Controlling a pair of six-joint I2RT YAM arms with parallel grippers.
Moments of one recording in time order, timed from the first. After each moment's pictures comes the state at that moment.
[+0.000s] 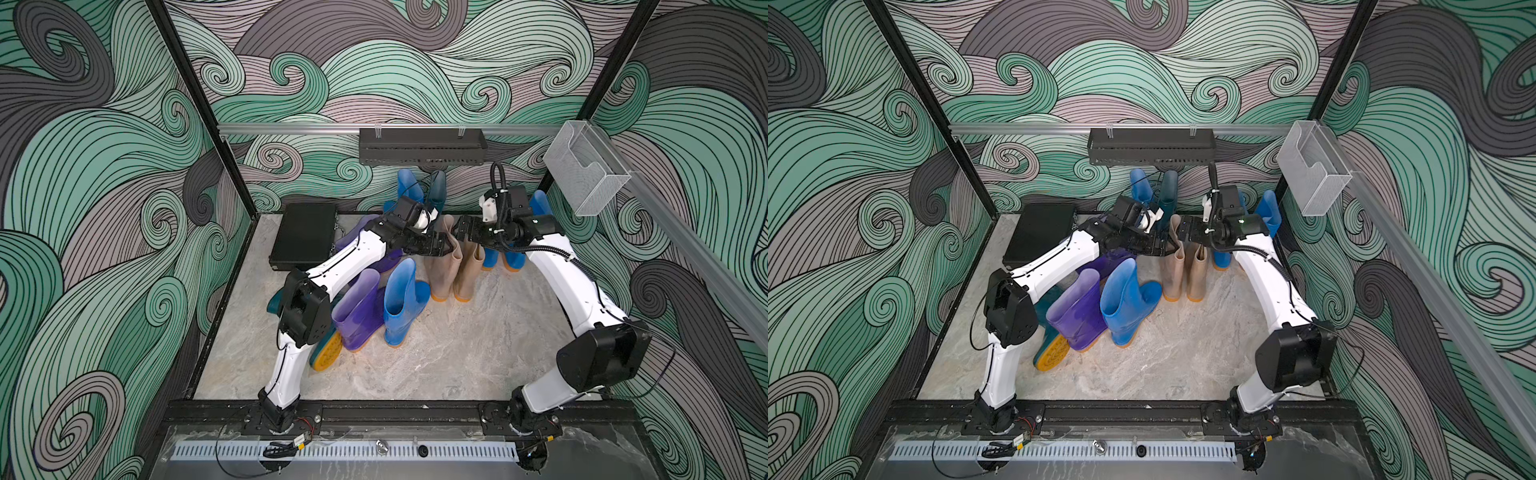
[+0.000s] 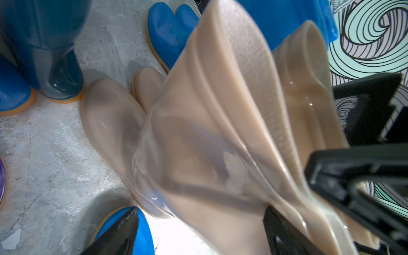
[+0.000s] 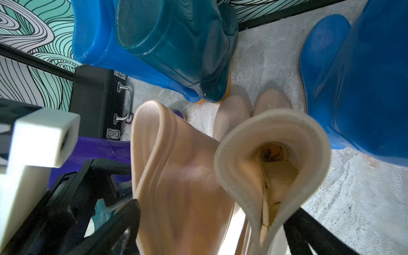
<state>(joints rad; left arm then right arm) -0.68 2.10 2.00 -0.62 0.44 -0.45 0.20 1.59 1.63 -0.89 -0.19 0.34</state>
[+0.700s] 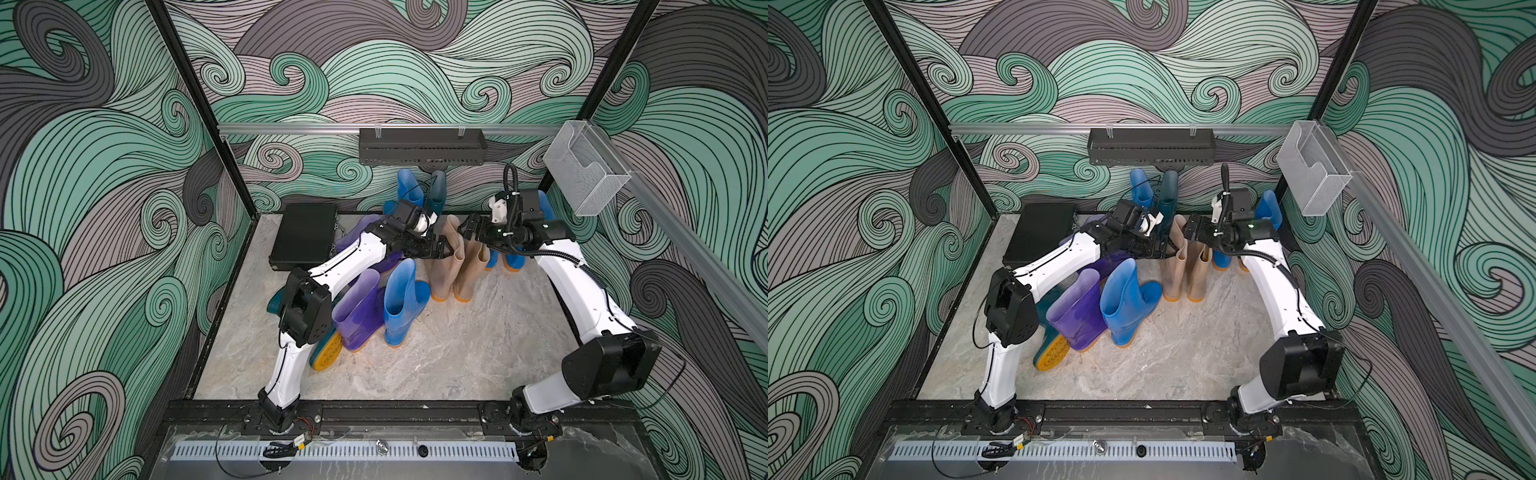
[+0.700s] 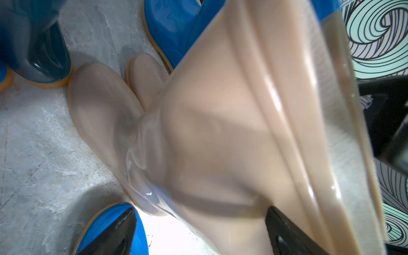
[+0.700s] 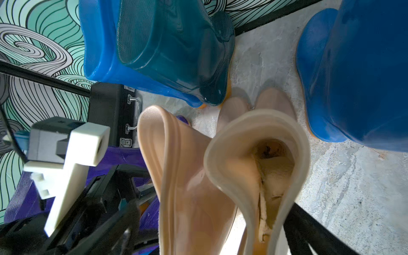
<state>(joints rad) -0.68 2.11 1.95 -0.58 0.49 -0.49 0.16 1.54 1.56 -0.84 -0.25 0.40</state>
